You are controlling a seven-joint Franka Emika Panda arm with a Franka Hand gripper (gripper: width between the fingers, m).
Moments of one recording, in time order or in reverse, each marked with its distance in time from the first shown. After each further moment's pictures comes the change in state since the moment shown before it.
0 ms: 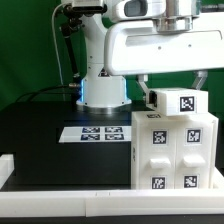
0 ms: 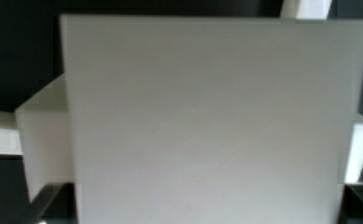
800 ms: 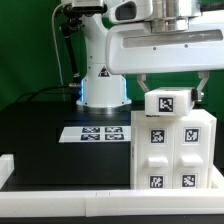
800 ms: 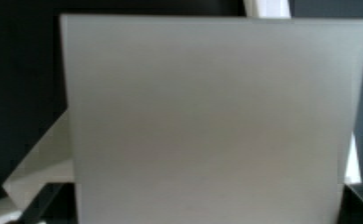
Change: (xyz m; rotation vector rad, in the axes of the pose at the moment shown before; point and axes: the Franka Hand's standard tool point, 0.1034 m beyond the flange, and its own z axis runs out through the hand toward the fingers) arm -0.002 -0.007 0.000 0.020 0.007 0.554
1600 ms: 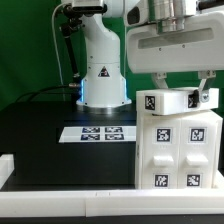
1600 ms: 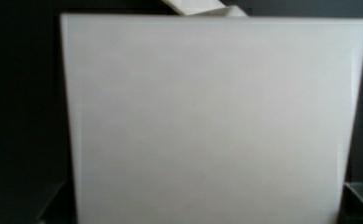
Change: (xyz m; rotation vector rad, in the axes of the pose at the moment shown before) arm -0.002 -0.011 0.001 0.044 0.004 0.566
